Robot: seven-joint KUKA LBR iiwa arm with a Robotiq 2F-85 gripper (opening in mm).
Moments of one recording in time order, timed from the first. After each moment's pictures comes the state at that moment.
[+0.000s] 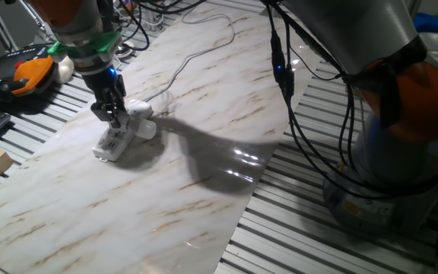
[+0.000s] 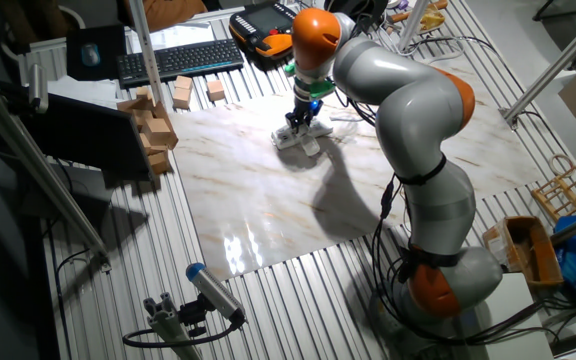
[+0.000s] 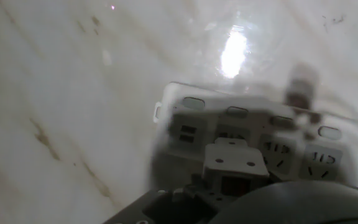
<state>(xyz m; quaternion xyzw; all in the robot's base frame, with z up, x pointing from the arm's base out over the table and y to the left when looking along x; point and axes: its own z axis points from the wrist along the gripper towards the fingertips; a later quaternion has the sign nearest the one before) 0.637 0.113 0.104 0.14 -0.99 -0.02 0.05</state>
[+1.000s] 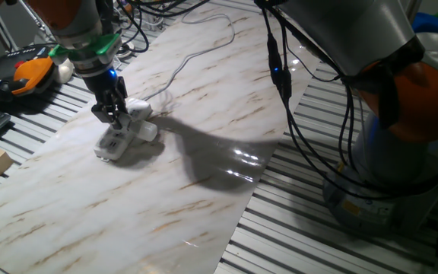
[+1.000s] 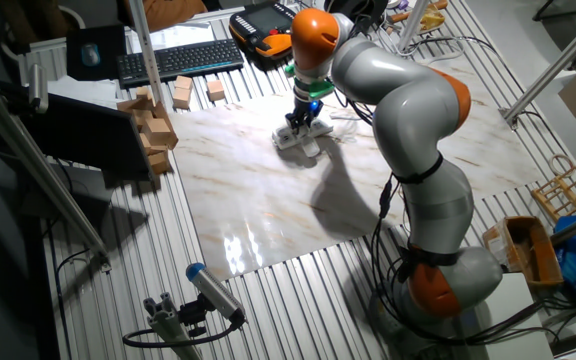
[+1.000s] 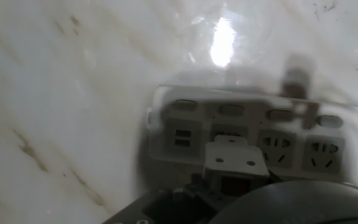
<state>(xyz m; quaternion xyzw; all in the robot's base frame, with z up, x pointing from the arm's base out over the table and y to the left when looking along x) 0.636 0.111 0.098 0.13 -0.99 -0.01 0.07</state>
